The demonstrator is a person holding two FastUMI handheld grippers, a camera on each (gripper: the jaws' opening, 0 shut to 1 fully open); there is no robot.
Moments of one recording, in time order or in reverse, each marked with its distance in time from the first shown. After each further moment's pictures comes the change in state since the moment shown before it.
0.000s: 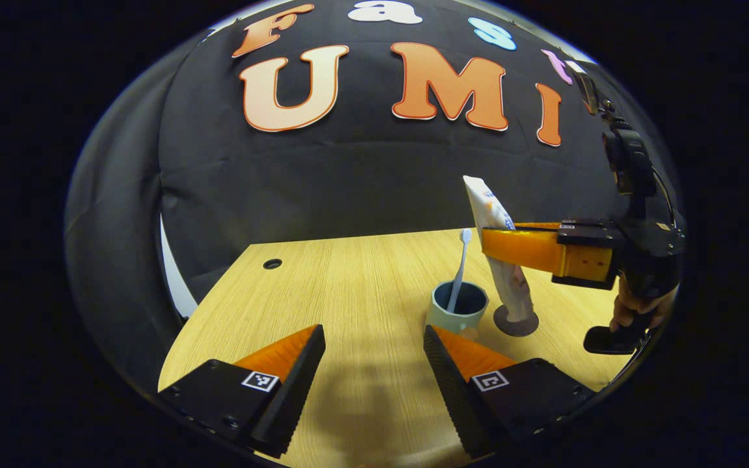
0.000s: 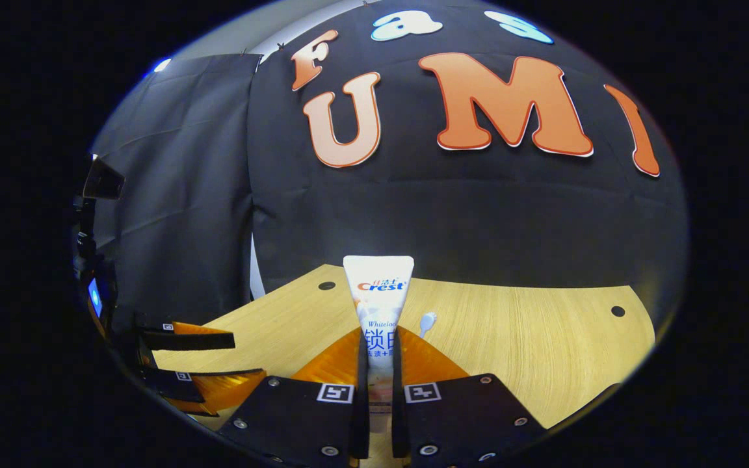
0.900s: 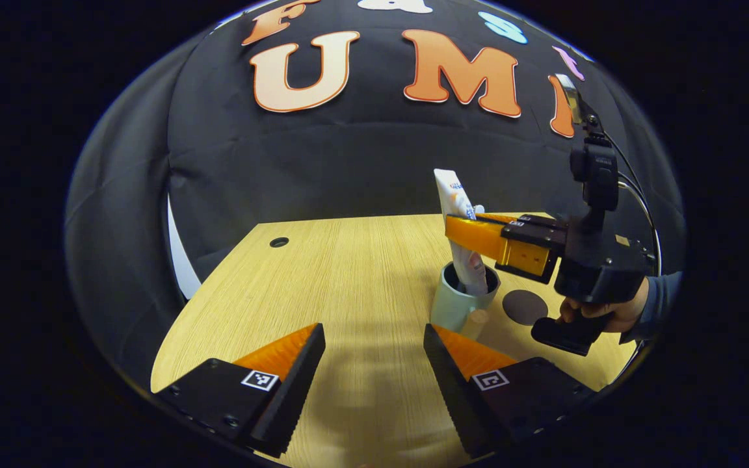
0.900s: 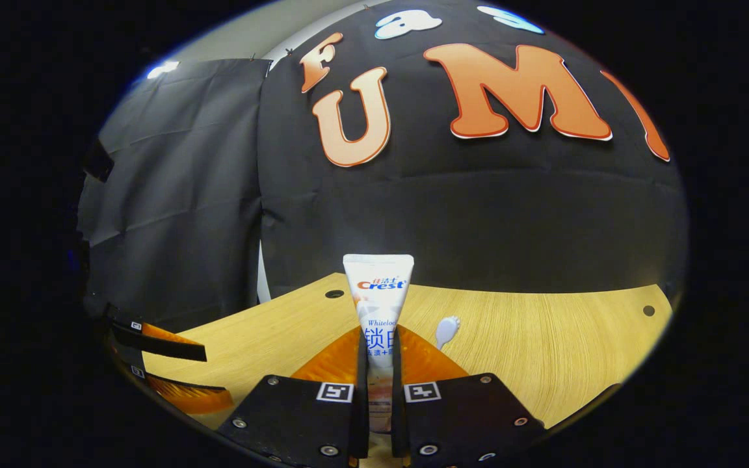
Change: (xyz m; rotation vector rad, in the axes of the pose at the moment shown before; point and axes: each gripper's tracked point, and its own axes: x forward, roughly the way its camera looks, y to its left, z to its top) left arm 0.005 -0.004 -0.020 -0.008 0.067 0.027; right arm 0.052 -0.009 -0.026 0.014 -0.059 0.075
